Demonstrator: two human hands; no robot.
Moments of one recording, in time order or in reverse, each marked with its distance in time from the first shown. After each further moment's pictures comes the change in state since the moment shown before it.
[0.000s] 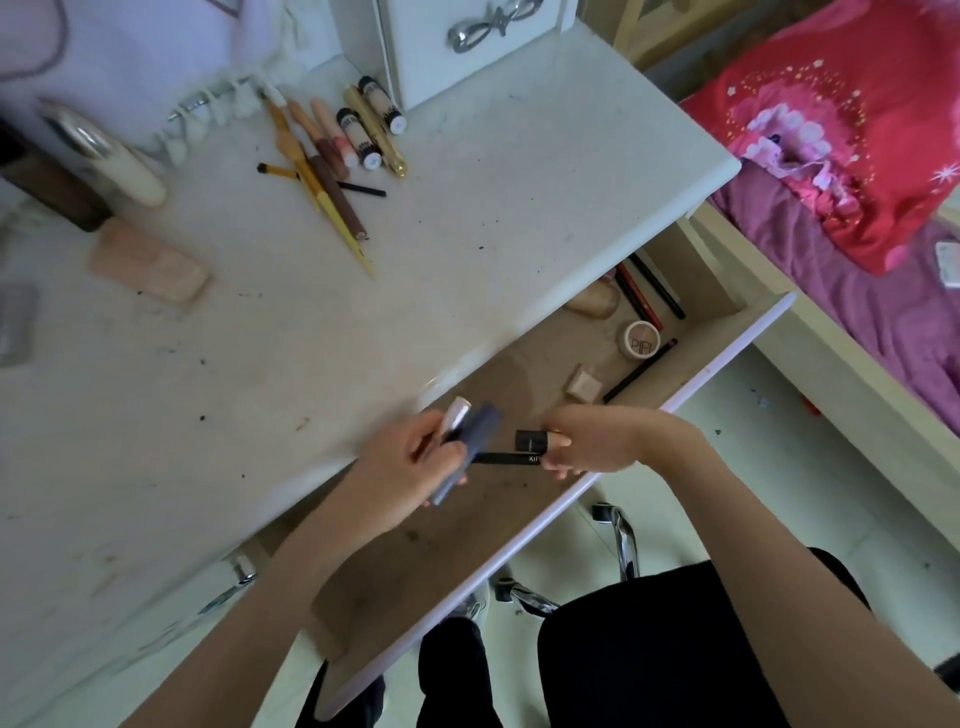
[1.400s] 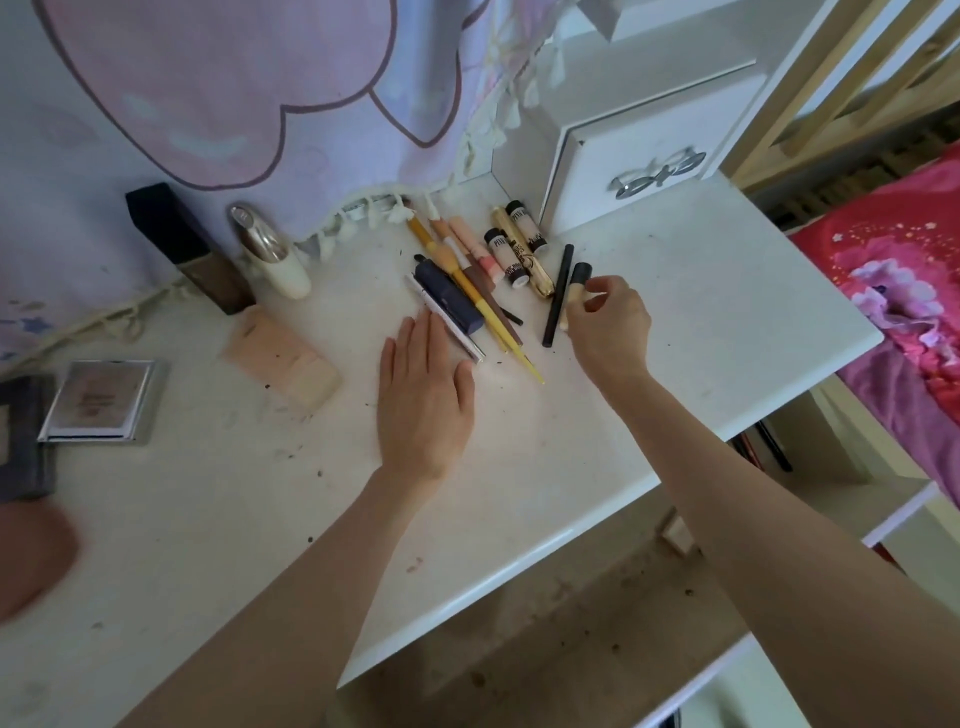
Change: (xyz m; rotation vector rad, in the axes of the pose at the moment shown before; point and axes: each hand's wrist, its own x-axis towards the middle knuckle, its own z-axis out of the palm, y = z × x) left_hand 0.114 -0.008 -0.115 0.707 0.761 0.052; right_hand 0.117 -0.108 -0.149 0.552 1.193 0.073
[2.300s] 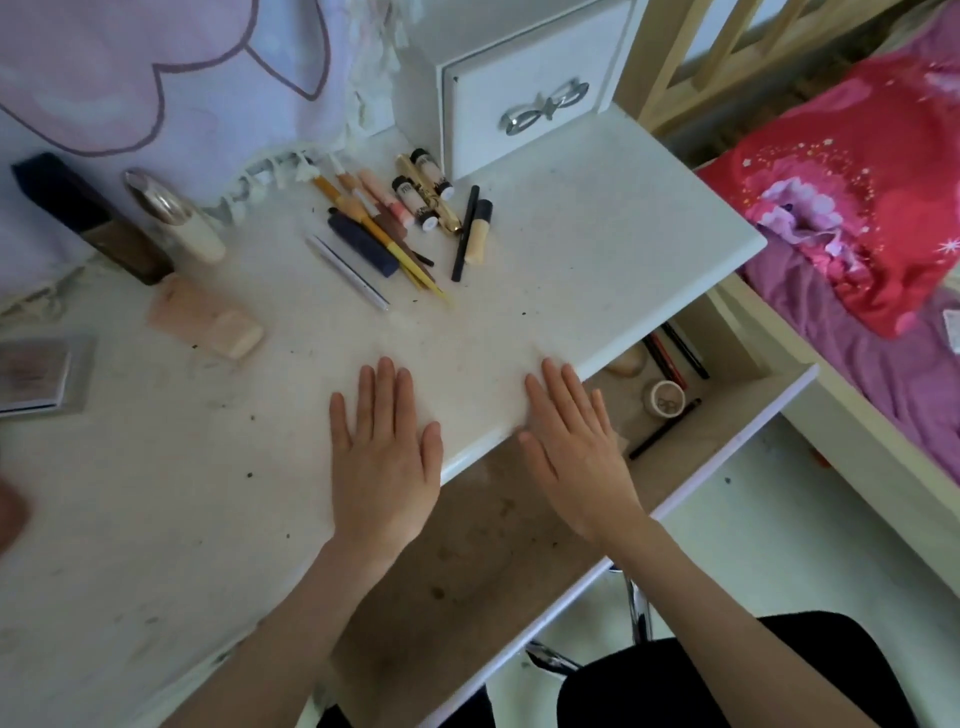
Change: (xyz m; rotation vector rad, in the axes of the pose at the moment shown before) left_hand -0.112 0.018 -0.008 0.249 -0.160 0.137; right_hand -0.151 0.125 -0.053 -0.529 -0.316 -0.463
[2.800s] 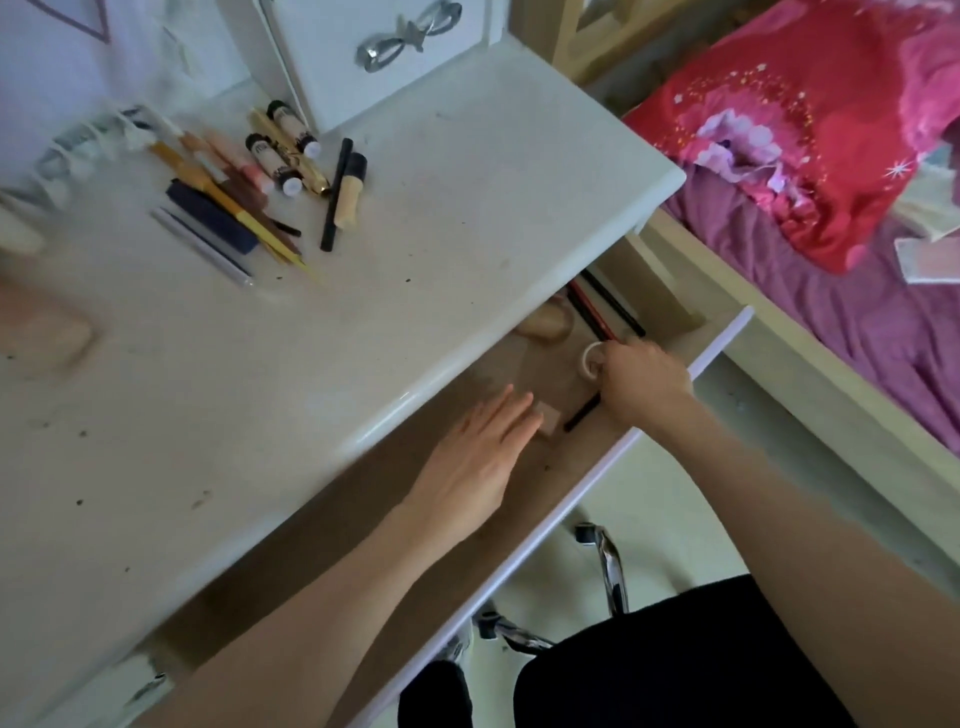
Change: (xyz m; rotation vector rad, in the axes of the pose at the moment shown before) left_hand 0.008 0.125 0.058 -0.200 -0.196 0.684; right_hand 0.022 0.144 -0.033 -0.321 -0.250 0.412
